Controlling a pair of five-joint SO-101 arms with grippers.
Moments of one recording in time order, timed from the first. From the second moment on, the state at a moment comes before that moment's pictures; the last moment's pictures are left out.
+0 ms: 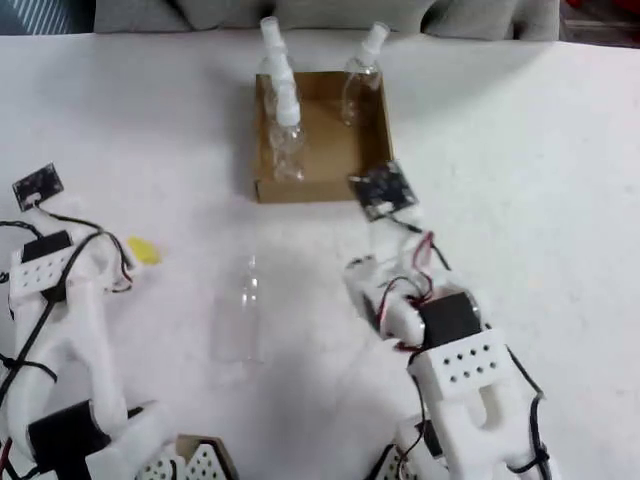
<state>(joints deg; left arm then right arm) -28.8 -16.7 44.7 57.7 14.0 -23.8 -51.6 48.9 62.5 7.9</state>
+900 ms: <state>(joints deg) -28.8 -16.7 48.3 51.3 13.9 -52.5 -22.4 42.4 41.3 -17.1</state>
